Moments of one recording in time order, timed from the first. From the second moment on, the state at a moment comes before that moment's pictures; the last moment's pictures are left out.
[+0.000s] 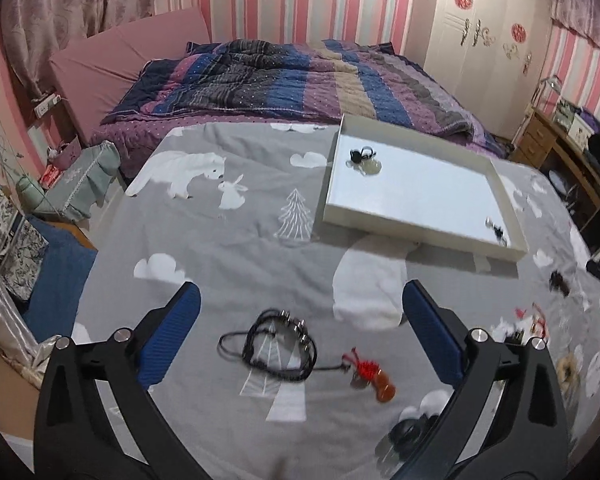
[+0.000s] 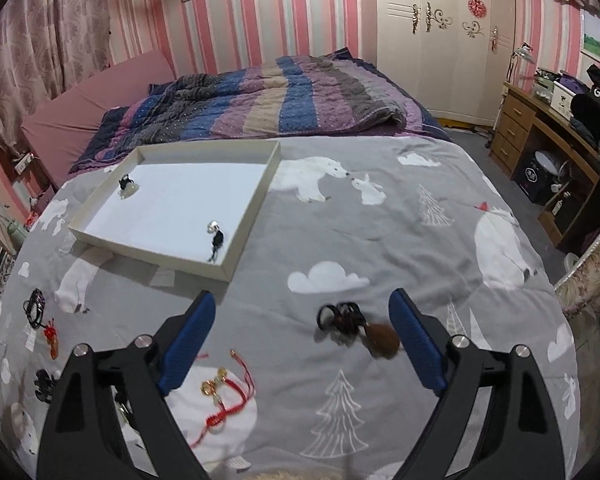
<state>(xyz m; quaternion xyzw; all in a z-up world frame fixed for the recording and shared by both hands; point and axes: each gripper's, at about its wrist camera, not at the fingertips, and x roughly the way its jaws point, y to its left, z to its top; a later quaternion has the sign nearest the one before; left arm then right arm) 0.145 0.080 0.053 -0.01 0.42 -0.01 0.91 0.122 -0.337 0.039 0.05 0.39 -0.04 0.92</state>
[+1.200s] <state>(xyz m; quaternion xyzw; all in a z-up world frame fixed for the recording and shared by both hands) 0.161 0.069 -0.037 -0.01 0.48 -0.04 0.88 0.145 -0.354 -0.028 0.04 0.41 -0.10 0.91</state>
